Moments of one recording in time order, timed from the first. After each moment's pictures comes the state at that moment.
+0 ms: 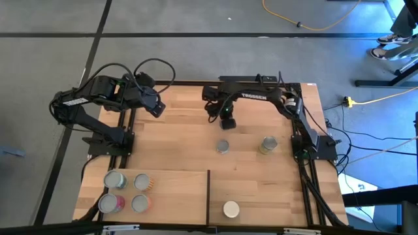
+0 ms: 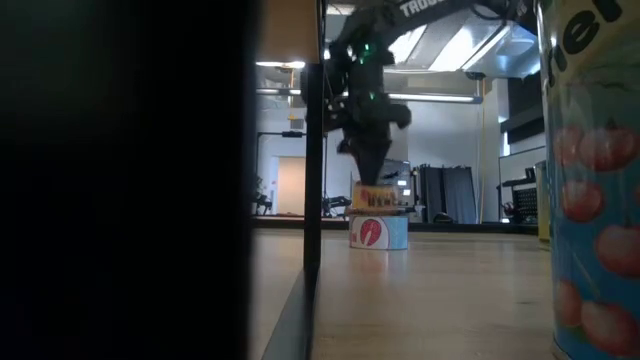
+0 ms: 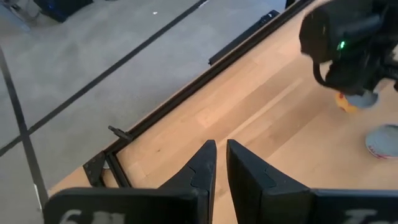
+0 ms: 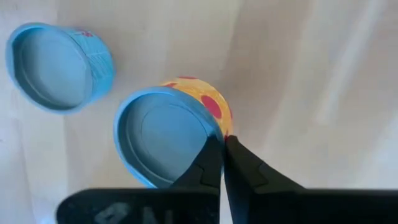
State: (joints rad) left arm -0.01 1.27 1.74 -1.56 -0.71 -0.72; right arm -0.32 2.20 1.91 -1.30 -0.09 -0.51
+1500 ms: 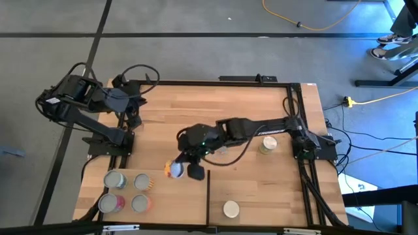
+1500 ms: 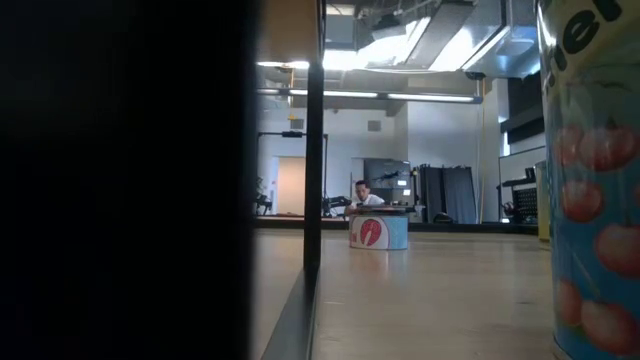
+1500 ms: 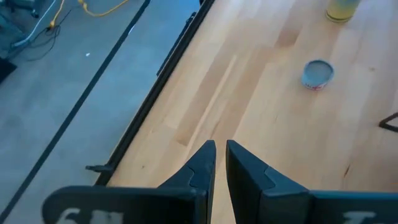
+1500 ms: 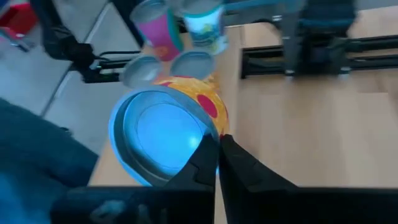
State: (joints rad) left arm -0.17 1.11 1.74 -1.57 -0.56 -0.39; right arm 0.21 2.16 2.36 -0.80 -0.12 0.26
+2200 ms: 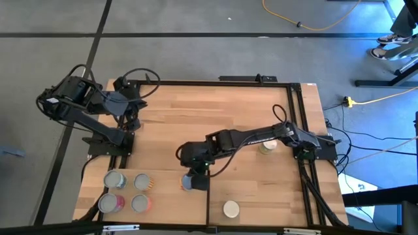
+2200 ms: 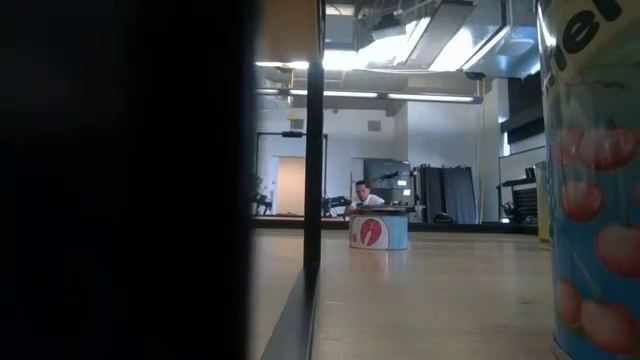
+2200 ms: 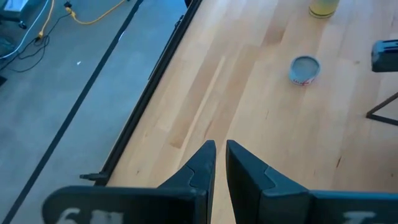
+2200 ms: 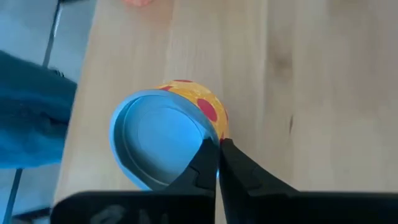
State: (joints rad) left arm -0.22 1.11 1.74 -1.57 -0.55 -0.39; right arm 0.24 2.27 2.35 -1.00 -0.22 0.33
